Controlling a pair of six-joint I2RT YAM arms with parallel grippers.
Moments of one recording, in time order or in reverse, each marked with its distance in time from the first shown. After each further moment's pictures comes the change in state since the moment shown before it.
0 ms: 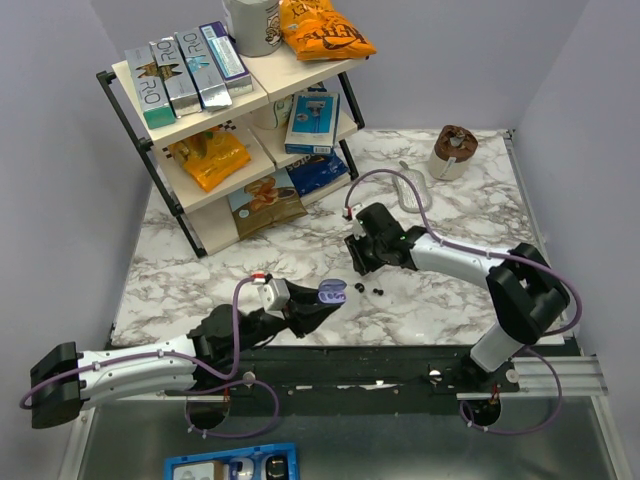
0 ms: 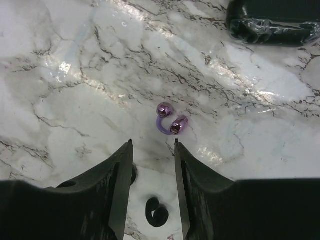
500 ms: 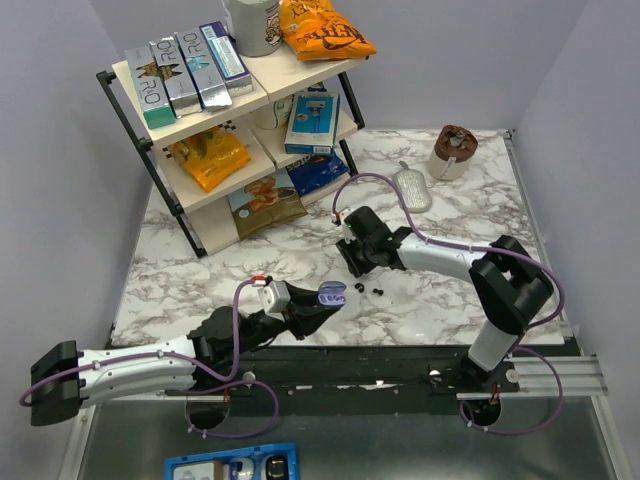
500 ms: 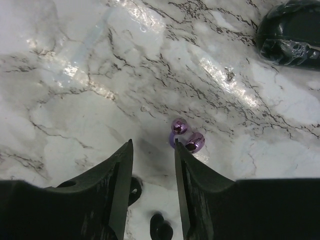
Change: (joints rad) left arm -0.021 -0.007 -0.013 -0.001 -0.022 0.003; right arm 0.050 0.085 0.045 0.010 0.041 -0.053
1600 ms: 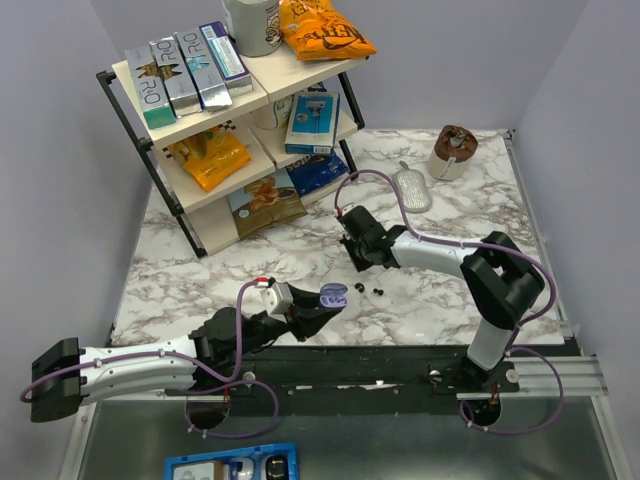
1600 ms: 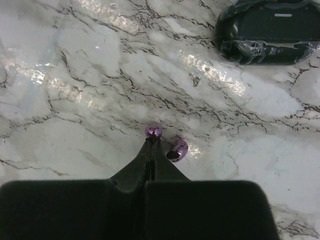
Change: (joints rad) left arm -0.023 0.016 0.000 0.000 -0.020 0.005; right arm 0.001 0.060 0.037 -0.008 0.151 0.077
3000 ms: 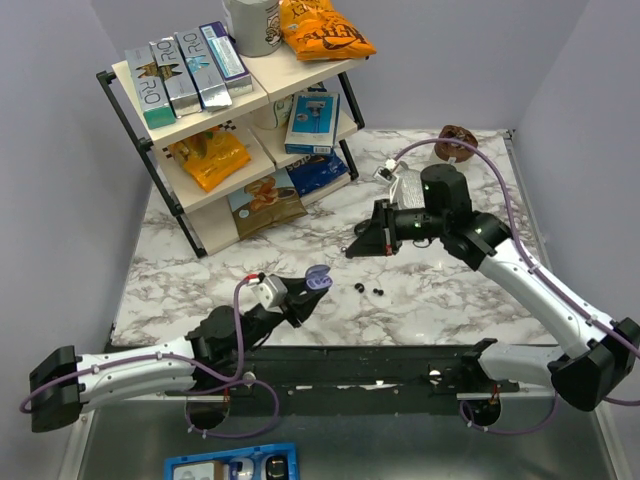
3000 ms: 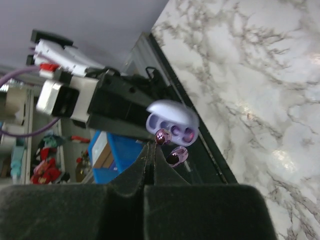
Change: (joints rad) left arm 0.039 -0.042 -0.020 -0.020 -0.178 0.101; right arm -0.156 -0.566 0.100 -0.127 -0.952 0.414
